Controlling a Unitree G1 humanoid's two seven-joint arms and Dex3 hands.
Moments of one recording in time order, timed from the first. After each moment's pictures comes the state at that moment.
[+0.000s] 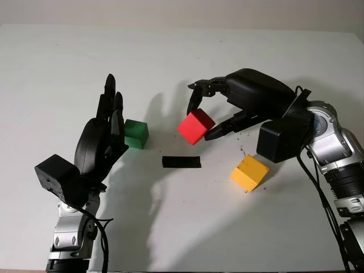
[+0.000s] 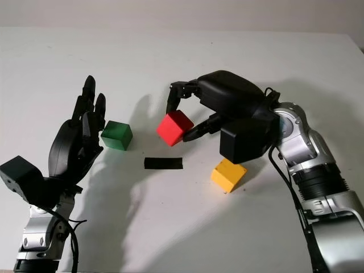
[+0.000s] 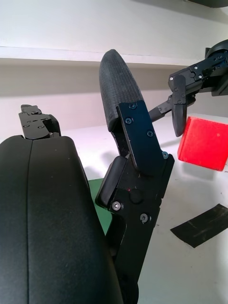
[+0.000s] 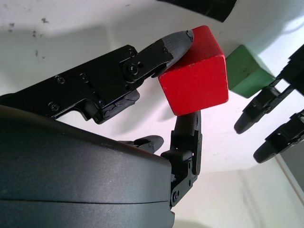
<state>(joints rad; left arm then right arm) -0.14 0.16 0.12 -0.04 -0.18 -0.11 -0.24 -0.76 -0.59 0.25 0.31 -0.28 -0.42 0.54</state>
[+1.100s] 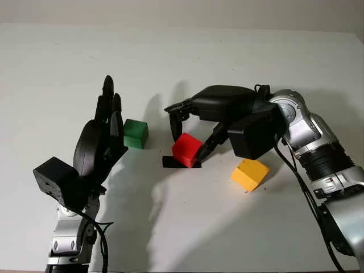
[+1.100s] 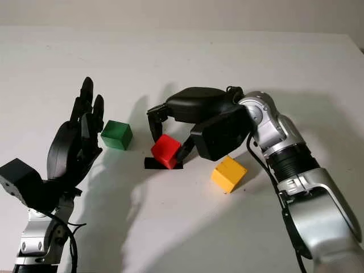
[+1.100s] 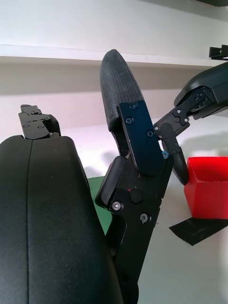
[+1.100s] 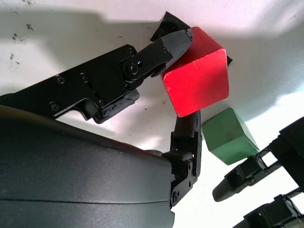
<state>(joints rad) -0.12 0.16 0.11 -0.09 -0.18 -0.08 -0.22 -0.93 -0.51 0.37 0.53 -0.36 -0.57 0.73</state>
